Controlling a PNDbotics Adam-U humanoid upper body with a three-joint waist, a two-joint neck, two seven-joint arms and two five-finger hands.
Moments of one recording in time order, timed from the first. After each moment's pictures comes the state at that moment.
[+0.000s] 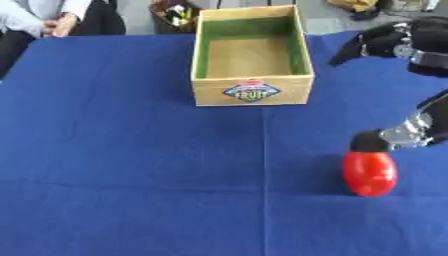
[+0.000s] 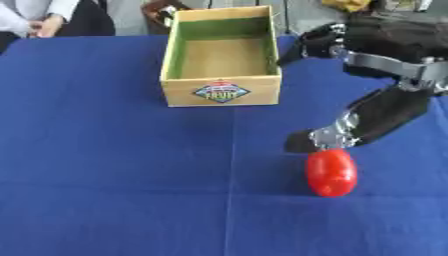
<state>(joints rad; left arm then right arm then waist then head) -0.09 0.09 0.36 -1.98 0.19 -0.41 -0.14 -0.70 -0.84 0.24 -1.98 0.50 -0.03 0.76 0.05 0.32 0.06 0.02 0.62</state>
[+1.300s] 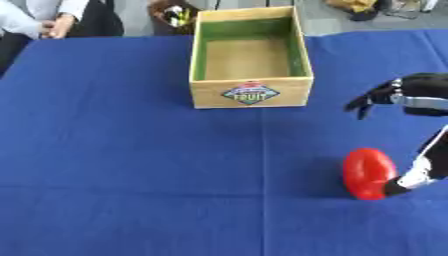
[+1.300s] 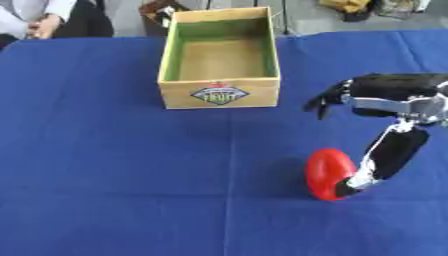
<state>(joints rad) -0.10 0.09 0.36 -1.98 0.19 -0.40 -0.14 -0.63 -0.83 0.26 -1.86 0.59 0.05 0.90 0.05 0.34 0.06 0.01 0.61</state>
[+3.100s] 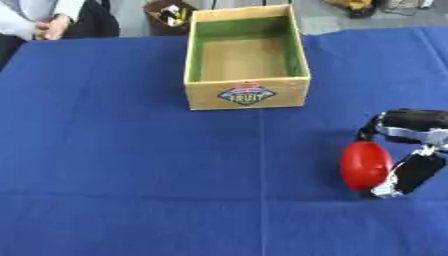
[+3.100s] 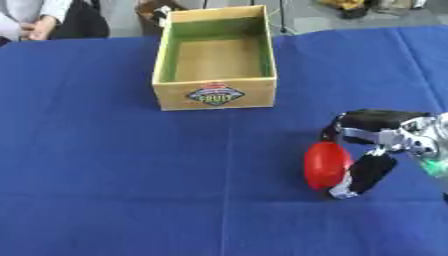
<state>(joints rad) -0.10 0.08 0.36 -1.98 0.18 -0.41 -0.16 -0.57 -0.79 0.30 -1.76 0.70 0.10 0.85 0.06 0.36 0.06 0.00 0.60</state>
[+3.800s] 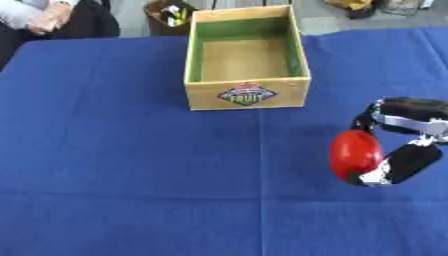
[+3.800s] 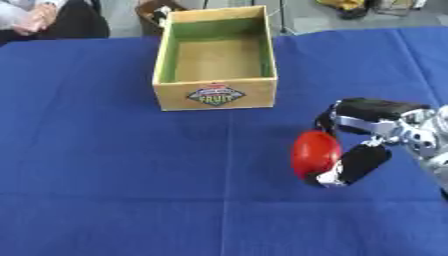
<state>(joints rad) -0.10 0.08 0.36 -1.98 0.18 -0.40 -0.16 -0.61 -0.79 0.30 -1.79 0.66 0.13 0.79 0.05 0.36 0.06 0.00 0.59</state>
